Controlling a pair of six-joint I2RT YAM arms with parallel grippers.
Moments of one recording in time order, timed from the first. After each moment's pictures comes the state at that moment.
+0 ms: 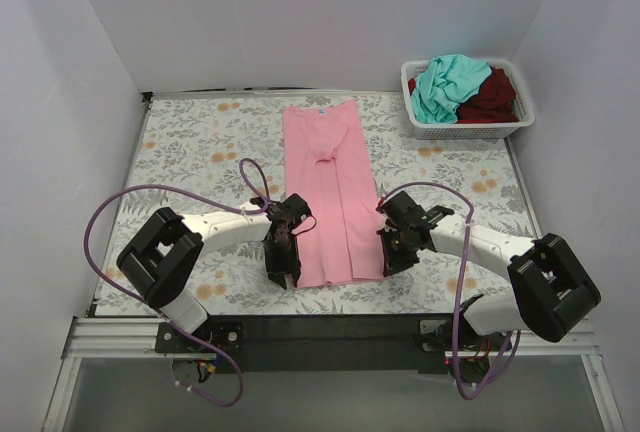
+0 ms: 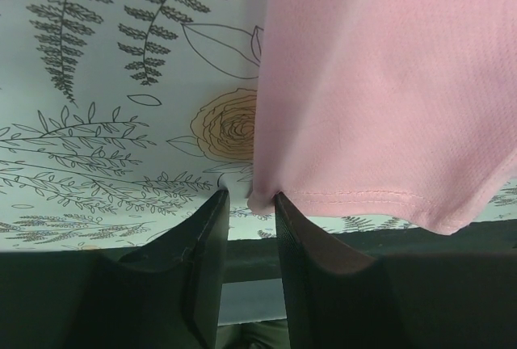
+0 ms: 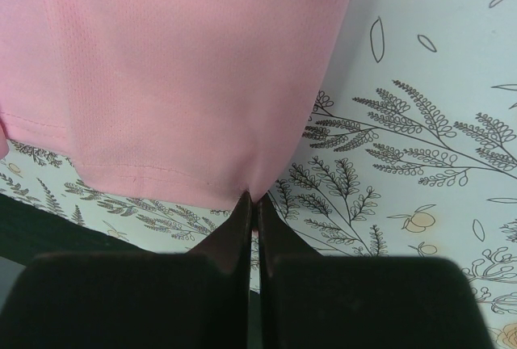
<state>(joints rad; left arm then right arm) -0.79 1.61 0.88 -0.80 0.17 -0.92 0.67 1.35 0.66 -0.60 -0.18 0.45</state>
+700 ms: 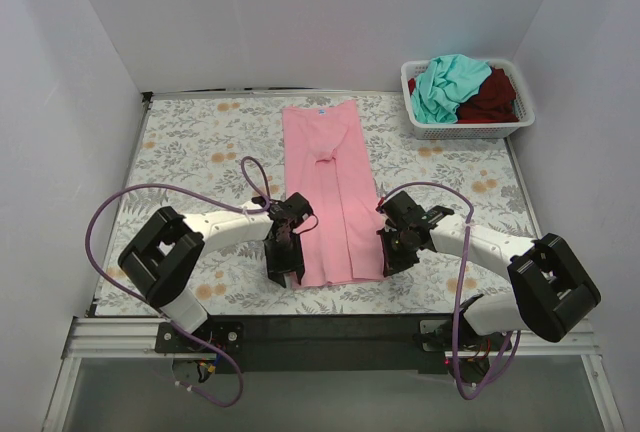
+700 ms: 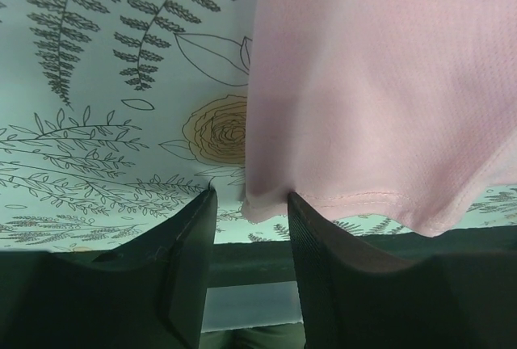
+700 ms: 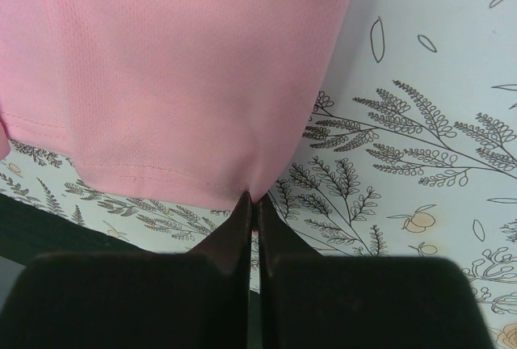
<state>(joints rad) -0.80 1.61 0.89 -0.79 0.14 -0.95 0.67 1.35 0.66 -0.60 -0.18 0.45</state>
